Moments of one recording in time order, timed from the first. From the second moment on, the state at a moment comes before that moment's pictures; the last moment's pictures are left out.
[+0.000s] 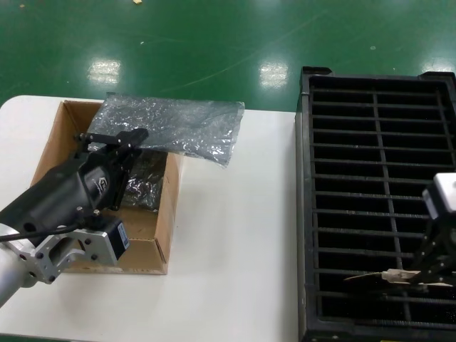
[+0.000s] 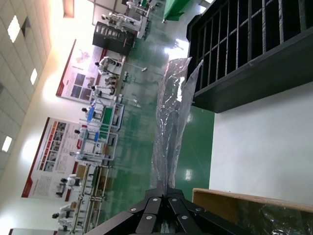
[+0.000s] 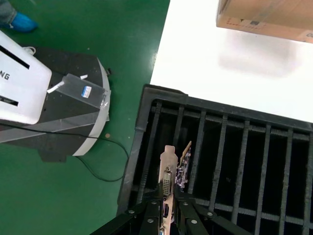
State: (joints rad) left arm -0.13 -0.49 1.49 -2.02 -0.90 0.57 0.16; right arm 1.55 0.83 -2.75 1.54 1.48 -1.57 0.51
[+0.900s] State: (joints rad) left arm -0.13 -0.49 1.49 -2.02 -0.90 0.57 0.16; right arm 1.48 0.65 -2.75 1.43 1.34 -1.57 0.43
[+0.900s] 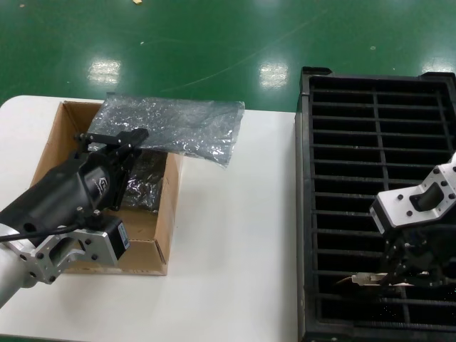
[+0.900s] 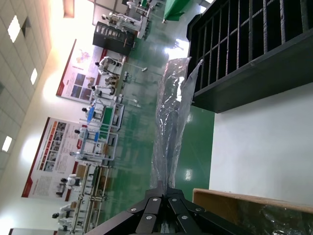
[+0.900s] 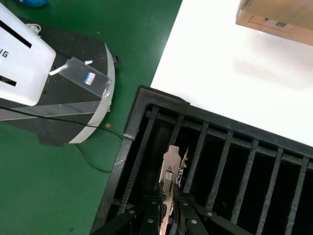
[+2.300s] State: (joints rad) left arm -0.13 -0.49 1.49 -2.02 -0.90 0.57 0.16; right arm 1.24 0.83 -2.40 1.62 1.48 -1.47 0.38
